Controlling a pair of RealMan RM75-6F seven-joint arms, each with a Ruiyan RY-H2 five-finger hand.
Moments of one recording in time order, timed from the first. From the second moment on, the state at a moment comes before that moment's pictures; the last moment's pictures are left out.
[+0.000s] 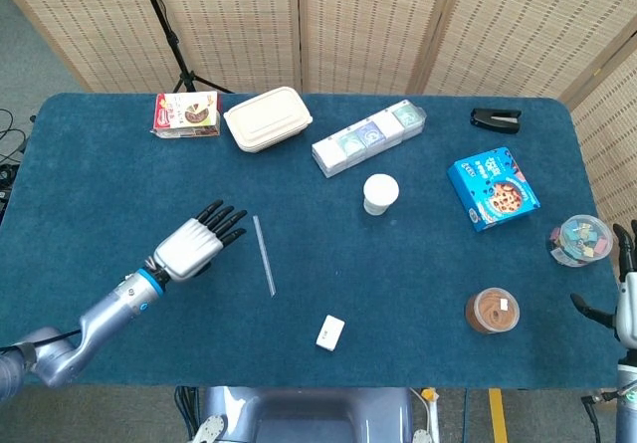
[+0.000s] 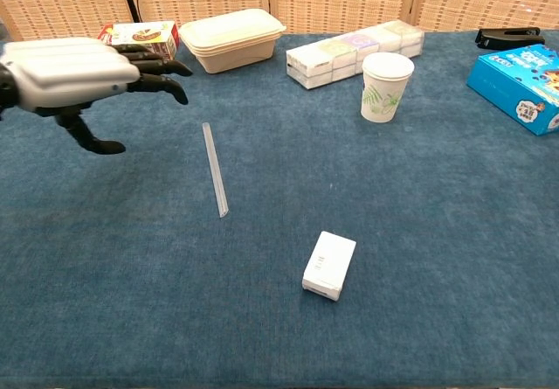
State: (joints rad) left arm -0.70 -1.34 -0.14 -1.44 1.61 0.82 0.26; right arm 0.07 -1.09 0.23 -1.74 -1.24 1.52 -0.17
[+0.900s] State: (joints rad) left arm -0.87 -1.61 -0.13 -1.21 1.46 0.73 0.32; right arm 0.07 -1.07 0.24 -1.72 -1.18 1.50 -0.14
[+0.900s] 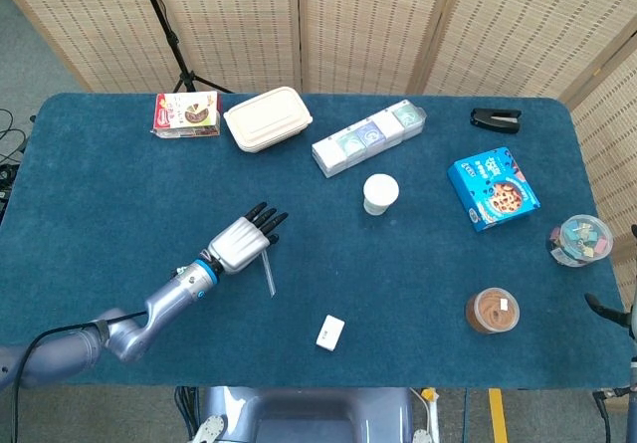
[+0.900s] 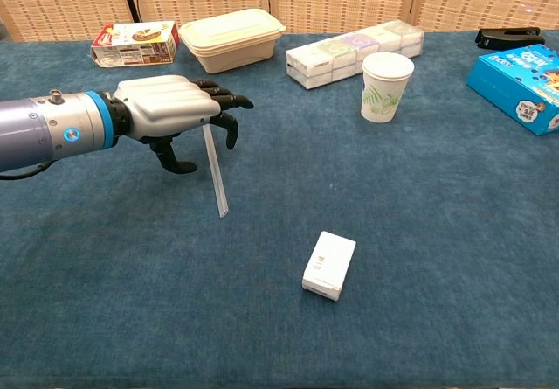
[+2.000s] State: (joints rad) left arm -0.90 -1.69 -0.10 -1.13 1.40 0.77 0.34; right arm 0.07 -1.06 0.23 -1.73 -1.18 1.50 -0.13
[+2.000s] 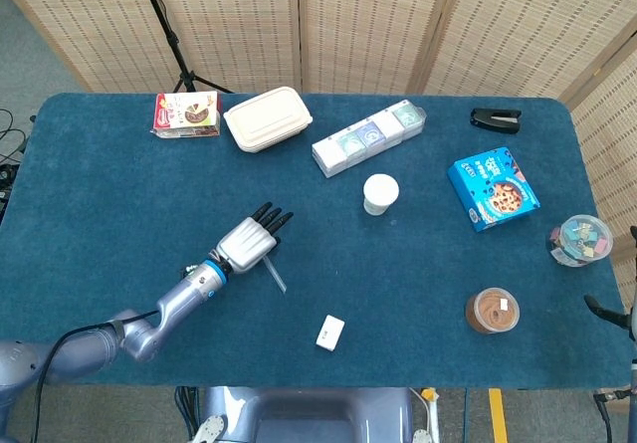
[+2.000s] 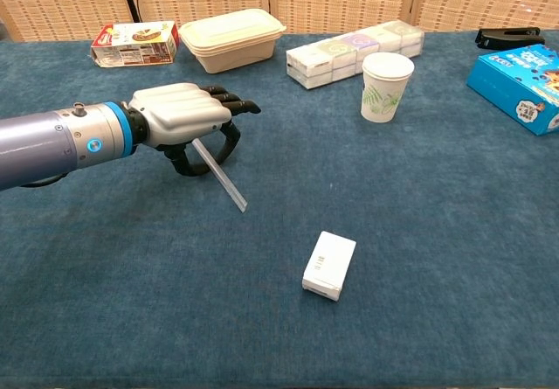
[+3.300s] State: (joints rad) left arm -0.96 -1.66 -0.22 -1.54 1.04 0.78 0.45; right arm 0.06 -1.04 0.22 -1.74 -1.19 1.48 -0.09
